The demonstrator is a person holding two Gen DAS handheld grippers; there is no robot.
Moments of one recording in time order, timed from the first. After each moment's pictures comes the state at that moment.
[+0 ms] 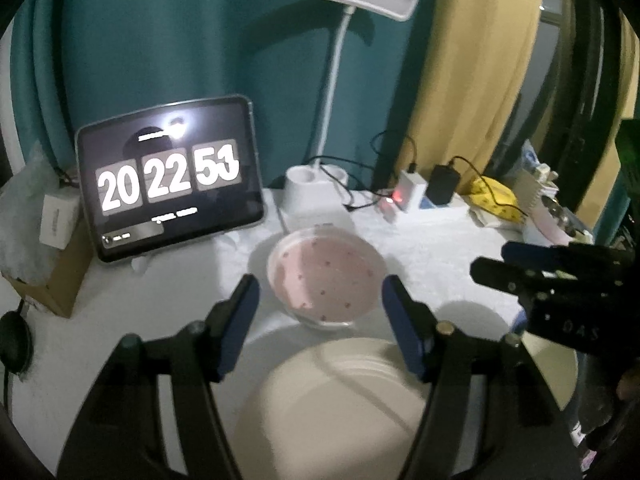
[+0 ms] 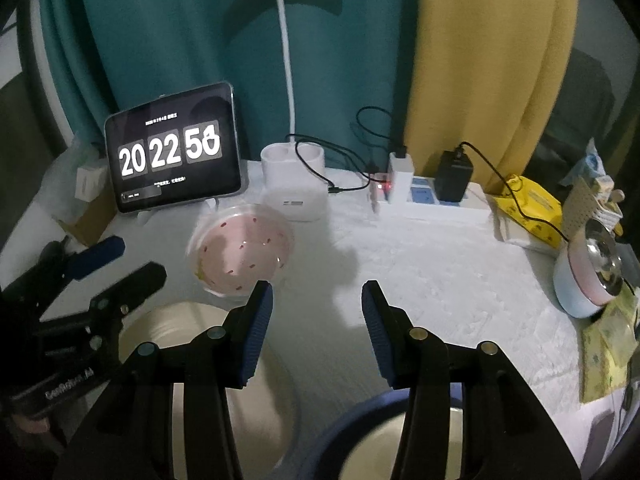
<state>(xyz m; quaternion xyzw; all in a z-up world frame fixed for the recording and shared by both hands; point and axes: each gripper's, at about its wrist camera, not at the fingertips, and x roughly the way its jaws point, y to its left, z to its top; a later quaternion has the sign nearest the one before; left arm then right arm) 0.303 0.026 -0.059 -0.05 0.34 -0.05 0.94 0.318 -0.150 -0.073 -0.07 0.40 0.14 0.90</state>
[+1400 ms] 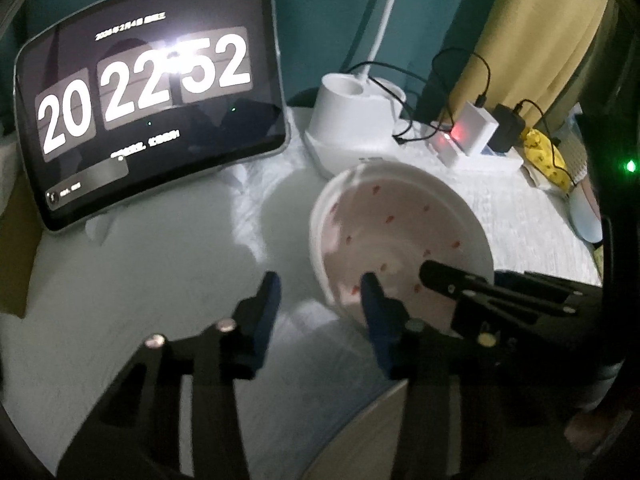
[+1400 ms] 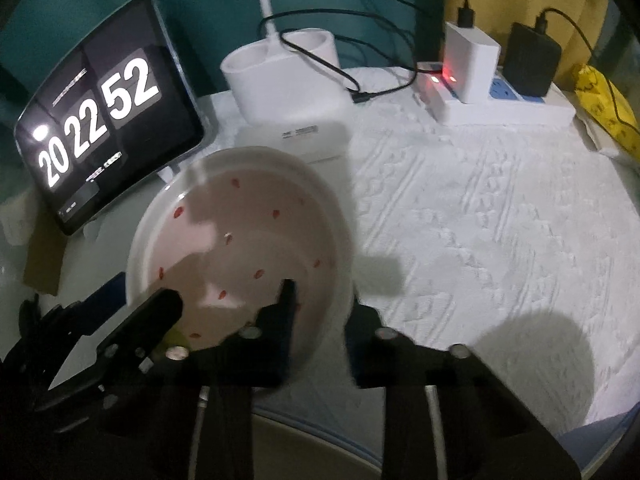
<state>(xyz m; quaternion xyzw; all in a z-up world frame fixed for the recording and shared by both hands) 0.387 0.053 -0.137 -0.05 0.46 -0.06 0.88 0.411 -0.090 -0.183 0.03 0.52 0.09 0.85</state>
